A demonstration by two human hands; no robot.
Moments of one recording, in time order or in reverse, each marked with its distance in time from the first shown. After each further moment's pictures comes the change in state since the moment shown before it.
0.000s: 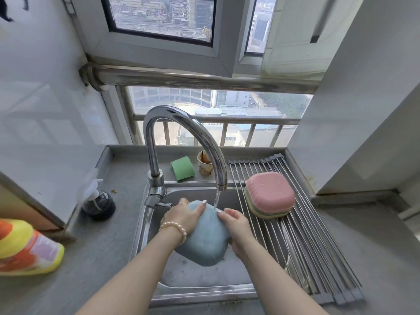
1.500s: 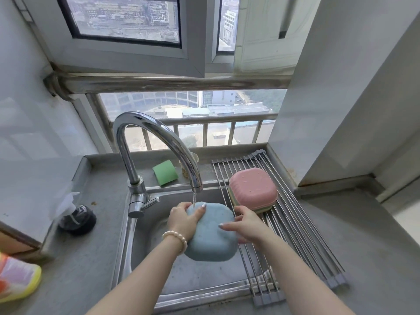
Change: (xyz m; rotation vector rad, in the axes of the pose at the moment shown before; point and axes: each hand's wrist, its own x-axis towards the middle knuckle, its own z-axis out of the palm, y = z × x) left_hand -0.010 0.031 0.032 -0.443 0.026 0.067; right_hand -0.012 -0.037 -0.071 -0.463 -0.131 -0.036
